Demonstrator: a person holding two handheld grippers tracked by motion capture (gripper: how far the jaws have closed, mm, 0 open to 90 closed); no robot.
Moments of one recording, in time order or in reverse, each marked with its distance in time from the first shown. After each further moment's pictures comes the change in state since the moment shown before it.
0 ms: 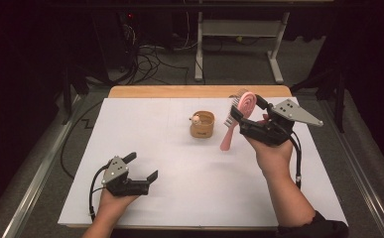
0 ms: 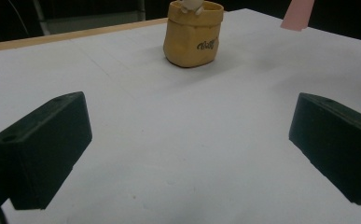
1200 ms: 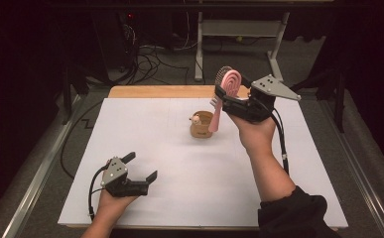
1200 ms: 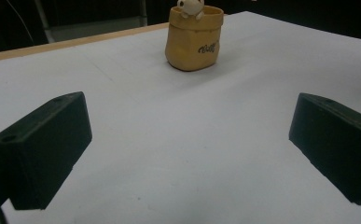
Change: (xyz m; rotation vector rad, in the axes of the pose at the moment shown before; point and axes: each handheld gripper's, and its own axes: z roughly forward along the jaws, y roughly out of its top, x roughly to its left) left arm 0.000 0.000 -0.004 -0.017 0.008 0.021; right arm 0.011 0.031 0.053 -0.030 -0.010 -0.031
